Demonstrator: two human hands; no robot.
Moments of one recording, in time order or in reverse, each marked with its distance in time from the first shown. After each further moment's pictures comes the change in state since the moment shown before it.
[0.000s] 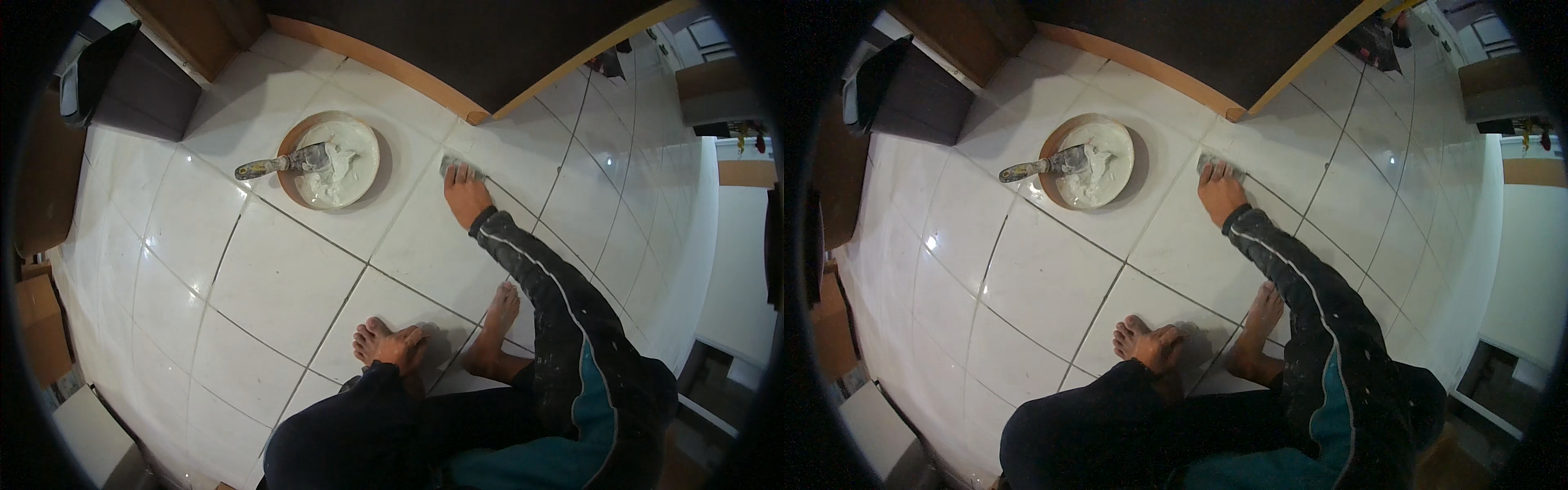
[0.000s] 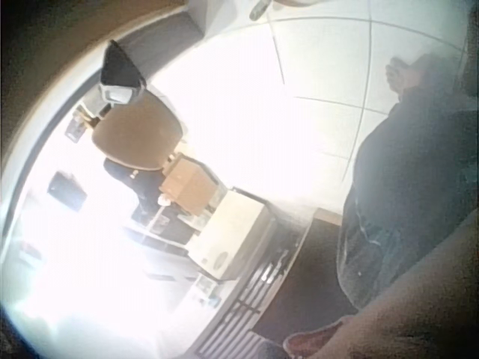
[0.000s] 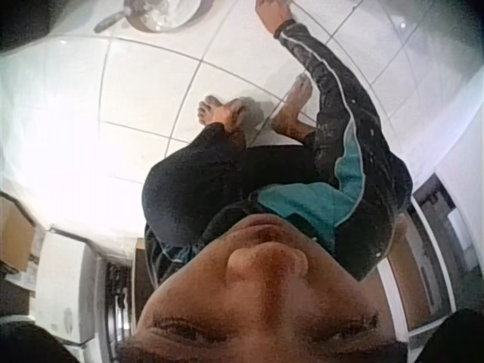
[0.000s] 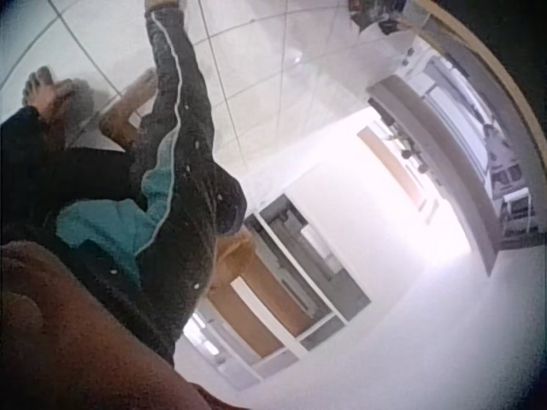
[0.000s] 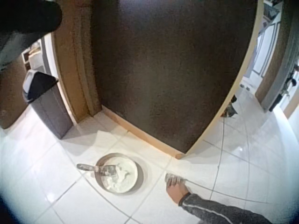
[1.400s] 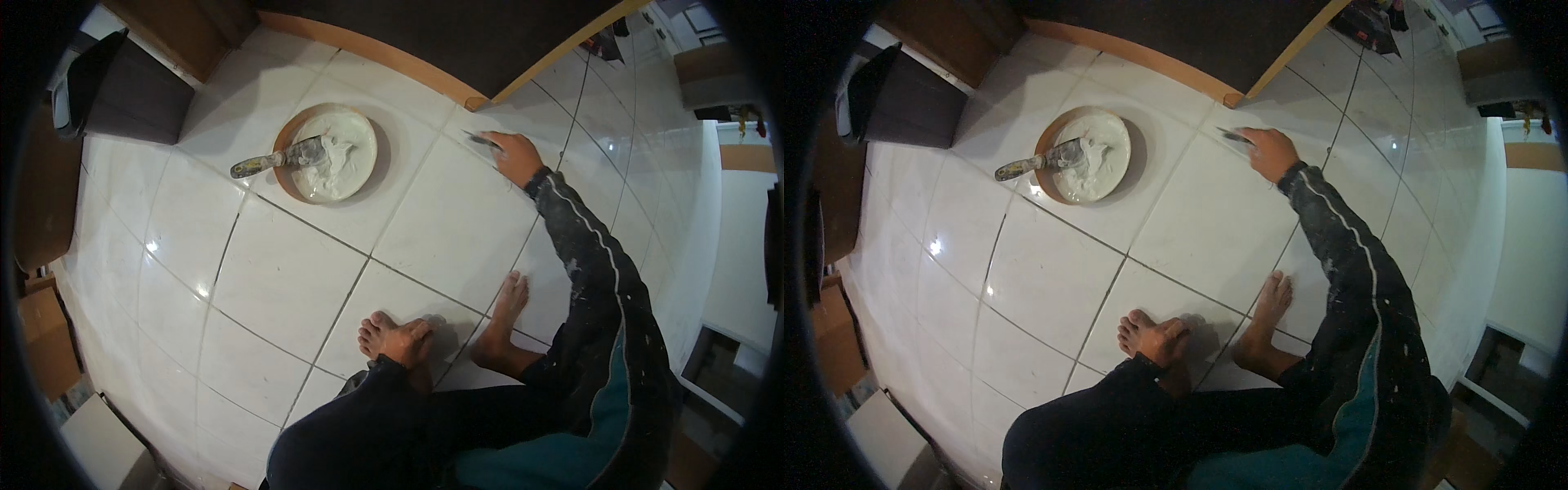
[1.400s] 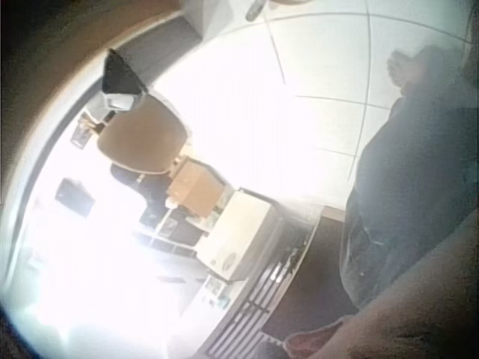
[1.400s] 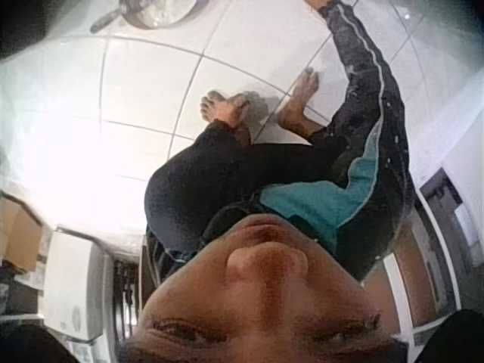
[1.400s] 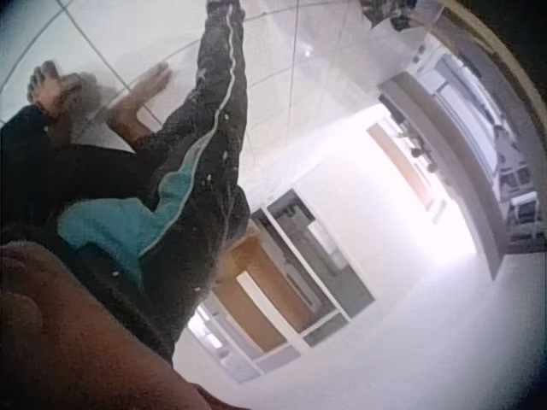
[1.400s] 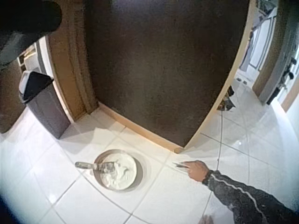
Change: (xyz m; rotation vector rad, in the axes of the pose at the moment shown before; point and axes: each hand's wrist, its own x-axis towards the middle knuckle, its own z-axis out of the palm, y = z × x) left_hand -0.004 0.007 -0.014 0.090 0.175 0.042; right_hand 0.003 0.112 -0.010 0.818 -0.052 0.148
